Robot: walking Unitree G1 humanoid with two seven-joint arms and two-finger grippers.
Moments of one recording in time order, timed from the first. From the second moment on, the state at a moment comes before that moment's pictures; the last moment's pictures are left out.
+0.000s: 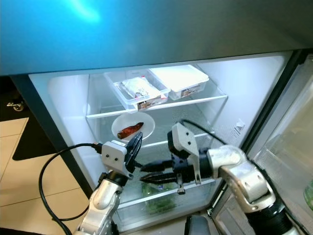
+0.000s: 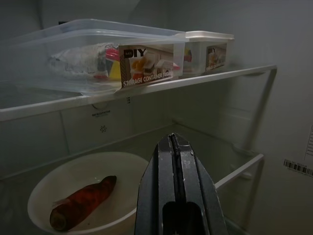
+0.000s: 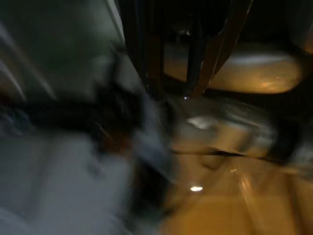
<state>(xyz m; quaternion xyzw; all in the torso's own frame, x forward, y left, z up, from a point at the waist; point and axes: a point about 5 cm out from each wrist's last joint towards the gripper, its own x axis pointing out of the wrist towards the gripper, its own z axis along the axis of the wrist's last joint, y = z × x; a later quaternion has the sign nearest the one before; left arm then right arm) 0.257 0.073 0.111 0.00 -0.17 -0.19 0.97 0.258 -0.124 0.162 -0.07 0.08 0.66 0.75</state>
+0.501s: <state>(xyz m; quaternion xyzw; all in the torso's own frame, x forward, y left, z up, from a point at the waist) 0.257 0.074 0.108 0.00 -0.16 -0.19 0.97 0.262 -0.180 0.057 0.06 0.21 0.46 0.86</state>
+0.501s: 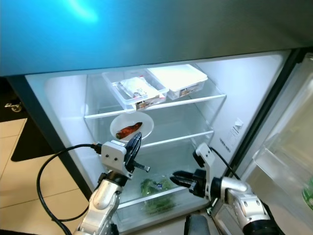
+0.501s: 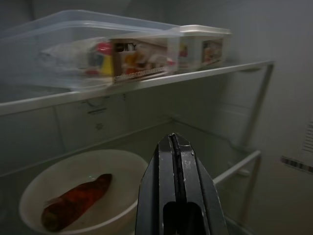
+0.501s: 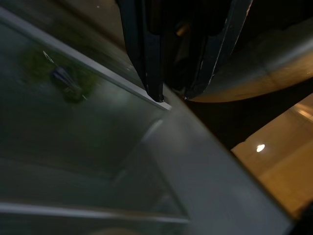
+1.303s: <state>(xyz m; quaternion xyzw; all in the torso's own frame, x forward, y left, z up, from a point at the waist) 0.234 0.095 0.019 0.04 0.02 -0.19 0.98 0.263 -0.201 0.004 0.09 0.25 0.29 0.92</state>
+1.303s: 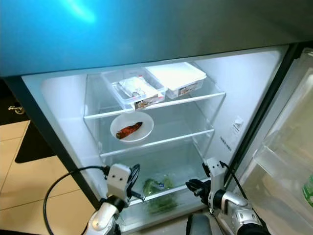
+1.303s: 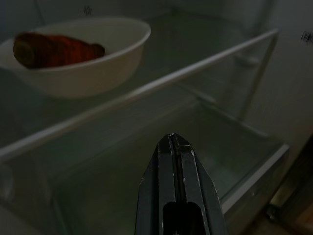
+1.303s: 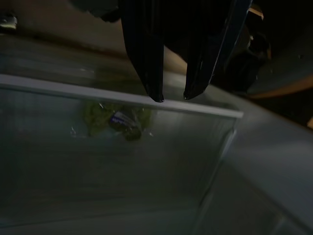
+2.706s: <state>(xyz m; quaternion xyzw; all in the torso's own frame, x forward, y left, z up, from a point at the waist) 0.230 0.096 -0.008 0.10 0.06 -0.25 0.96 0.250 -0.196 -0.020 0.13 0.28 0.24 0.92</state>
